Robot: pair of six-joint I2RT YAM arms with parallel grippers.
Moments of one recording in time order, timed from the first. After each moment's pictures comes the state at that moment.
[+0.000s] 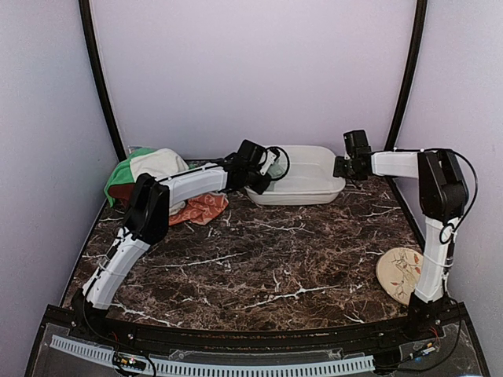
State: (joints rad) left arm -0.70 2.63 2.36 -0.37 -0.17 0.21; right arm 0.26 2.02 1.48 -0.16 0.26 0.30
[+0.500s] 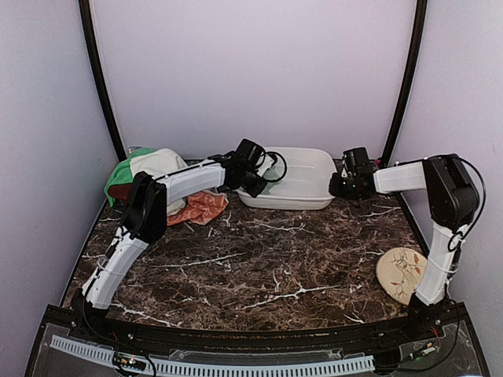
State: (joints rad) left arm -0.68 2.62 2.37 -0.52 -0.17 0.24; right arm 0.29 1.92 1.21 -0.04 0.04 0.46
